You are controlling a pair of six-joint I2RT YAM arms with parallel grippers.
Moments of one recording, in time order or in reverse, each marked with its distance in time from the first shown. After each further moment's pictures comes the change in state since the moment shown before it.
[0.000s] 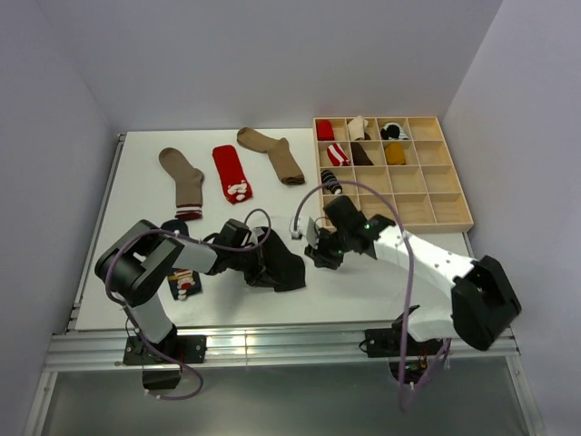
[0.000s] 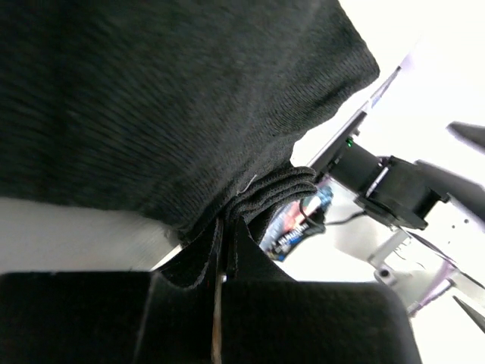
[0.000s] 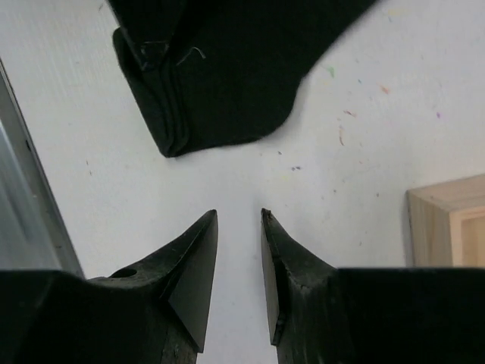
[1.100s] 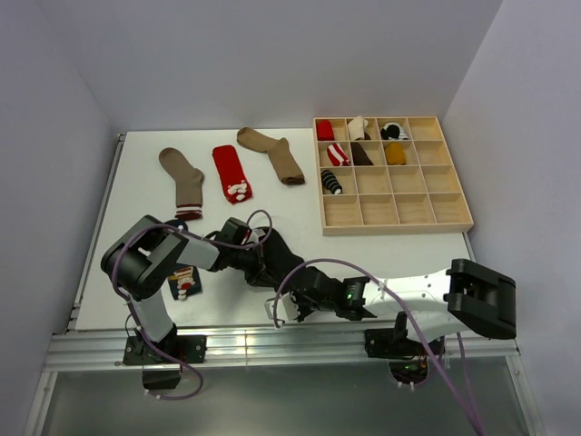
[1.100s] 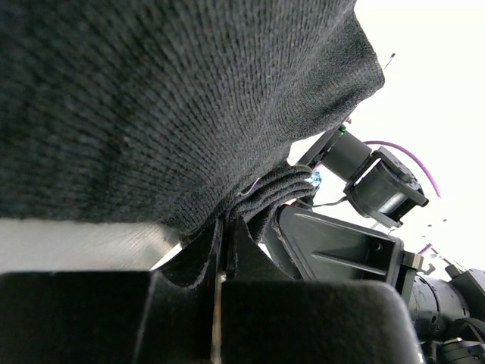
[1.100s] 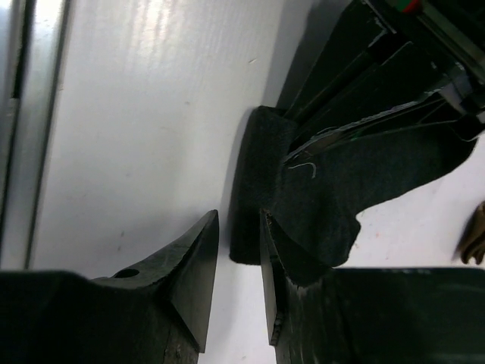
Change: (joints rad) left arm 0.026 0.060 0.032 -0.020 0.091 -0.015; right arm 0.624 -0.071 -0.414 0.604 0.490 -0.265
